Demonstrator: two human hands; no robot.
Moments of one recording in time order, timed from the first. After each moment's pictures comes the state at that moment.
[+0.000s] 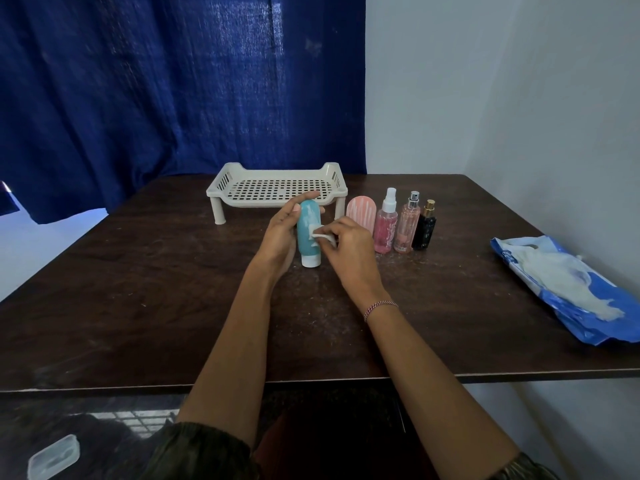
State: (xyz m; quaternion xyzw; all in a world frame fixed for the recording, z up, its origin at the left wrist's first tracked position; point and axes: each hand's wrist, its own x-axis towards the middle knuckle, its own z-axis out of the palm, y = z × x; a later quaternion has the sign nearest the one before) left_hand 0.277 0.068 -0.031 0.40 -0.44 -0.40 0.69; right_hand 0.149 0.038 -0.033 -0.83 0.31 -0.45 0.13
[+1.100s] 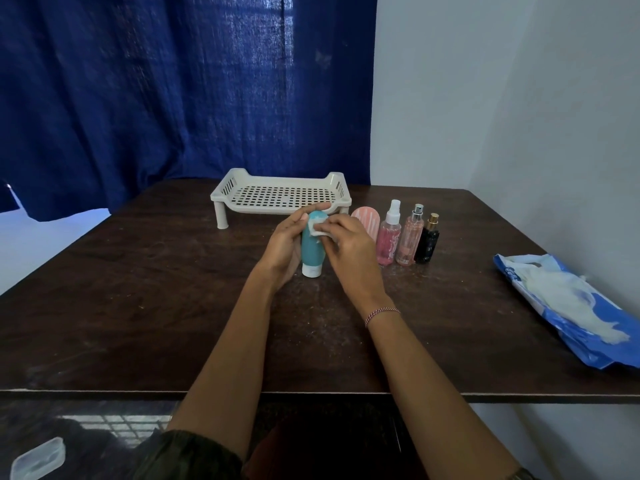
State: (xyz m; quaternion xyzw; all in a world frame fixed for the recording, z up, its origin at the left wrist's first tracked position) left_hand 0.274 0.069 -0.031 0.34 -0.45 -0.46 0.69; right_hand 0.150 0.036 -0.028 -0.83 0.24 -0.50 0.05
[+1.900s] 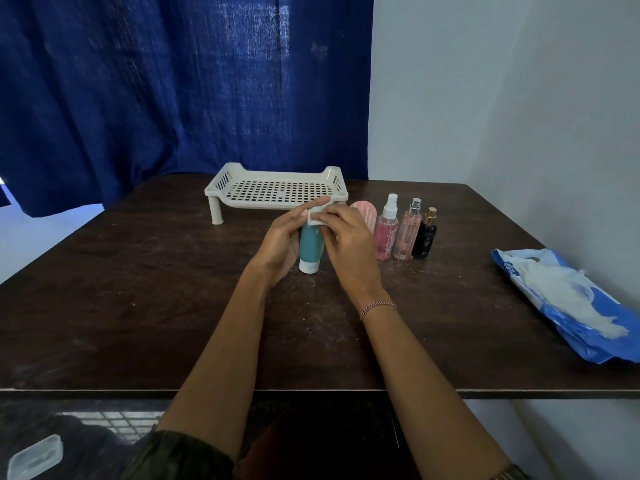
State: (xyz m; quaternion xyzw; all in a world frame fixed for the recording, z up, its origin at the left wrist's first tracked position) left_hand 0.275 0.066 -0.032 0.33 -0.47 -0.47 0.67; right_hand 0.148 0.036 -0.027 -0.82 0.23 -0.52 0.02
